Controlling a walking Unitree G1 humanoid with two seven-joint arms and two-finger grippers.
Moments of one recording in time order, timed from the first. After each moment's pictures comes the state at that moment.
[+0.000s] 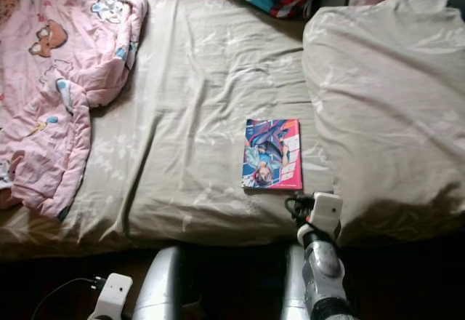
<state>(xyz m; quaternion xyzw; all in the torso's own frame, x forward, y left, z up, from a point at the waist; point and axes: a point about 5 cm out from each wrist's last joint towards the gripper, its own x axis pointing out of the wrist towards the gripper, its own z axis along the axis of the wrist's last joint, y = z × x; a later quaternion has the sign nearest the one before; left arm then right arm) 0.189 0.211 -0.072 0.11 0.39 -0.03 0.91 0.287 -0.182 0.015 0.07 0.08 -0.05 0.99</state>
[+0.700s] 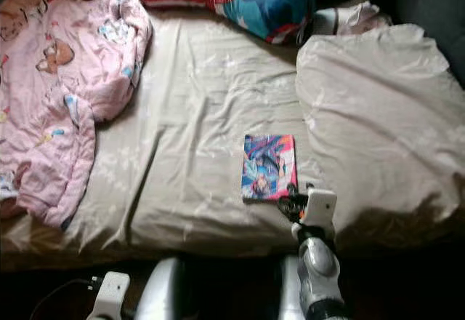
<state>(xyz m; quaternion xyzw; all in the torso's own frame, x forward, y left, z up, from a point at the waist) 0.196 0.208 -0.070 0.09 0.39 0.00 0.92 0.296 -0.174 0.033 0.05 0.03 -0.02 1.00</state>
